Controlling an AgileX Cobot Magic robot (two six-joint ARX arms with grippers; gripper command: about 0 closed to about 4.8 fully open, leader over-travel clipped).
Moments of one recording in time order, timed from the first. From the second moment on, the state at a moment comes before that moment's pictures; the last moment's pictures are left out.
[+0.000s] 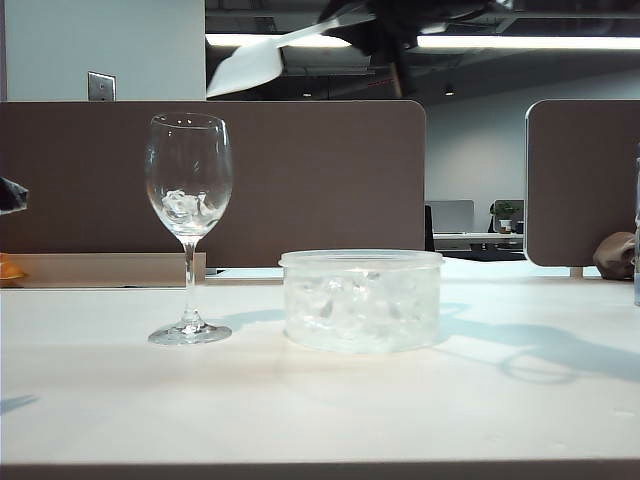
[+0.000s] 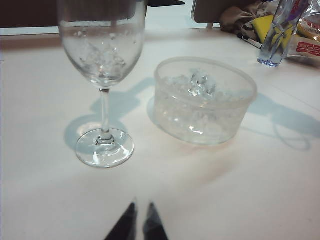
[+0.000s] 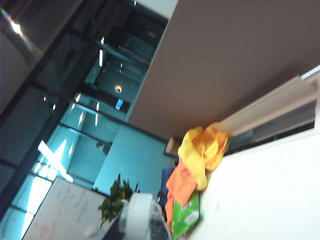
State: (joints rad) left arm -0.48 0.08 0.01 -0.07 0.11 -0.06; right arm 0.48 1.66 1.23 0.56 -0.29 1.14
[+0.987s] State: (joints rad) left arm -0.48 0.08 0.01 -0.07 0.11 -0.06; right arm 0.26 1.56 0.77 0.53 -0.39 1.09
